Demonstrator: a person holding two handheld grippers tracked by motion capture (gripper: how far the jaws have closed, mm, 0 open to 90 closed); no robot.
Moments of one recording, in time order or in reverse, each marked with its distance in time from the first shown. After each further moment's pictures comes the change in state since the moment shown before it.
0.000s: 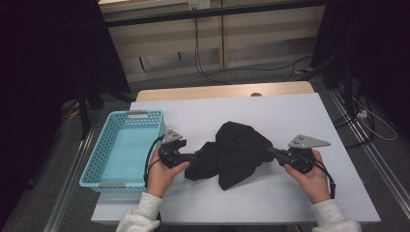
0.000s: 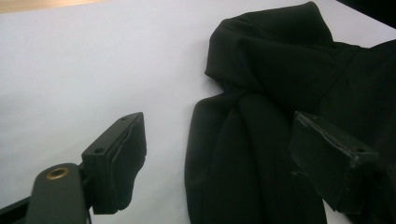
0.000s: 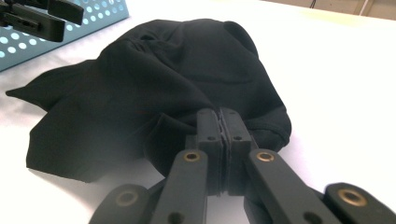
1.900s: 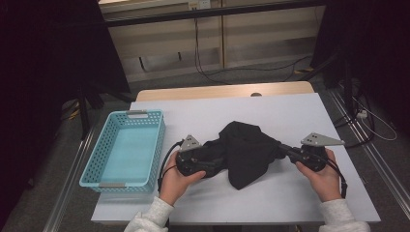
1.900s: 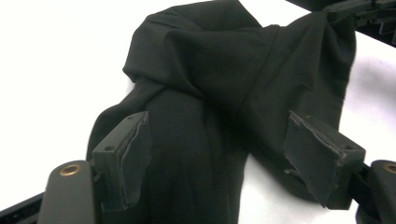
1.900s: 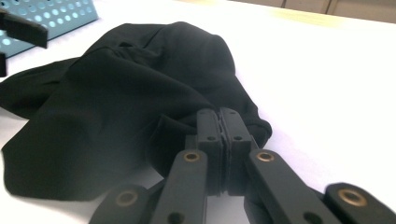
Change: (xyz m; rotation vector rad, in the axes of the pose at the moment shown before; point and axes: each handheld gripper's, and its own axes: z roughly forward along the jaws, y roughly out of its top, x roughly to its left) left arm -0.047 -0.001 0.017 0.008 -0.162 0.093; right arm -0.022 -0.004 -0.018 -0.005 -0.079 0.034
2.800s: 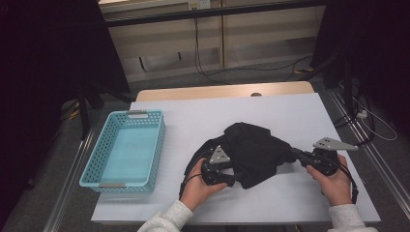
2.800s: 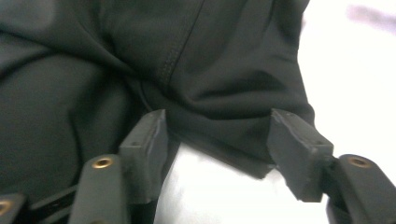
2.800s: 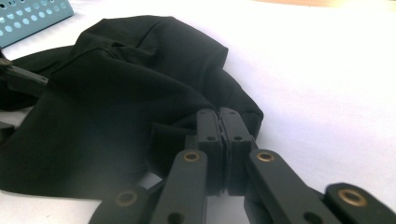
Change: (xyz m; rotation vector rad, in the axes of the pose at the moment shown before) left arm -0.041 -0.014 0.057 0.127 -0.088 0.141; right arm -0.017 -0.019 -0.017 0.016 -0.046 0.063
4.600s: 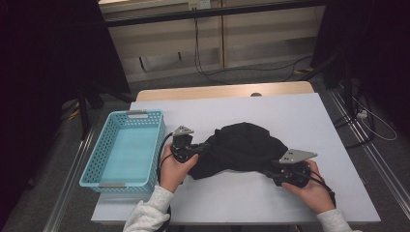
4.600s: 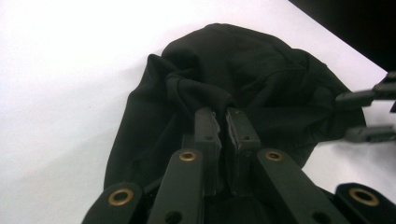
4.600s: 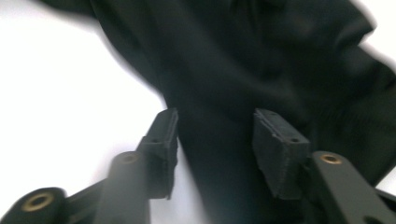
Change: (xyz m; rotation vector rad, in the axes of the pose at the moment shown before) left arm 0.068 0.013 -0.068 -0.105 0.118 -0.333; right arm 0.057 -0.014 0.037 0.216 0.117 -0.279
